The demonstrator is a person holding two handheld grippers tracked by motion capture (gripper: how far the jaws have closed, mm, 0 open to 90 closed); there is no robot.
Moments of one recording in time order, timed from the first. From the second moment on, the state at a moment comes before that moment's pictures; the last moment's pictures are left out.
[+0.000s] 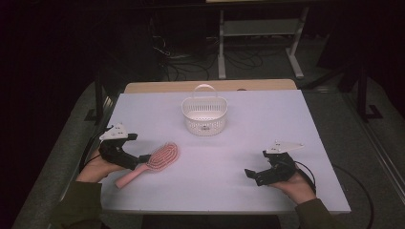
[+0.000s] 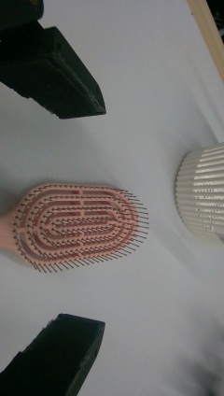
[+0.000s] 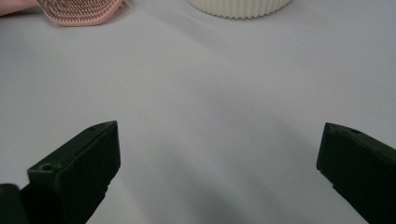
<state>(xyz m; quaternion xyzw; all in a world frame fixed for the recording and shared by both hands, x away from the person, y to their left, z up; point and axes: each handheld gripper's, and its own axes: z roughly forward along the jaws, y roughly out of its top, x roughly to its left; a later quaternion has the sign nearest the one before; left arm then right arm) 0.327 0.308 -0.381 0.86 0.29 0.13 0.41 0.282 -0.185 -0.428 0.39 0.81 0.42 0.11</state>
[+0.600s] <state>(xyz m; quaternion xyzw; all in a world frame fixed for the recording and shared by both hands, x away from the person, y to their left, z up) 0.325 0.309 -0.385 0.88 0.29 0.12 0.37 0.282 -0.185 -0.428 0.39 0.81 0.42 0.11</state>
